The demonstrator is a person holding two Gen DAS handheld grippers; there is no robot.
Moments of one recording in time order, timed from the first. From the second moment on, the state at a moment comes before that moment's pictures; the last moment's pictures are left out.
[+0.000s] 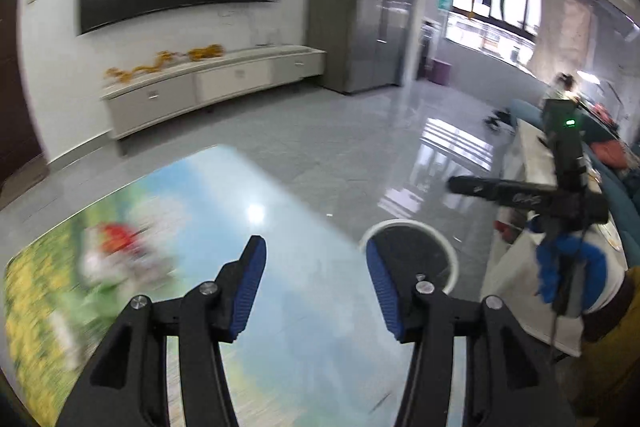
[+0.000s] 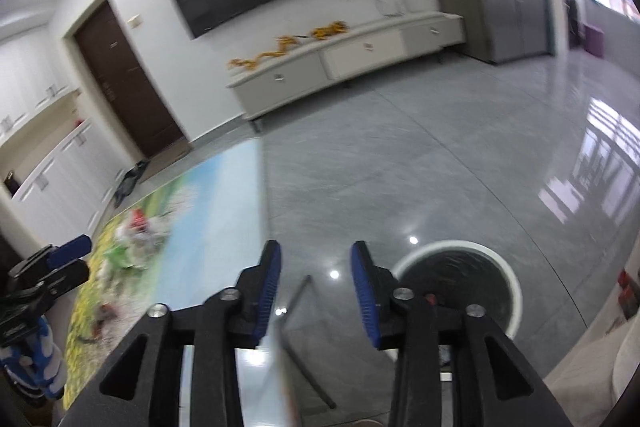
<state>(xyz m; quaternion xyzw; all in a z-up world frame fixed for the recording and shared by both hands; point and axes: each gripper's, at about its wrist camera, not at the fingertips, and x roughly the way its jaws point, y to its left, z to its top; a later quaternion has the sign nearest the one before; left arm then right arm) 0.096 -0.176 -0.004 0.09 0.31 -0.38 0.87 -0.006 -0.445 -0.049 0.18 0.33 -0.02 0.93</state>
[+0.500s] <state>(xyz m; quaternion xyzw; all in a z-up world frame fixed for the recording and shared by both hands) 0.178 0.053 -0.061 0.02 0.38 -0.18 0.91 0.076 -0.249 -0.054 0.07 0.39 0.18 0.90</state>
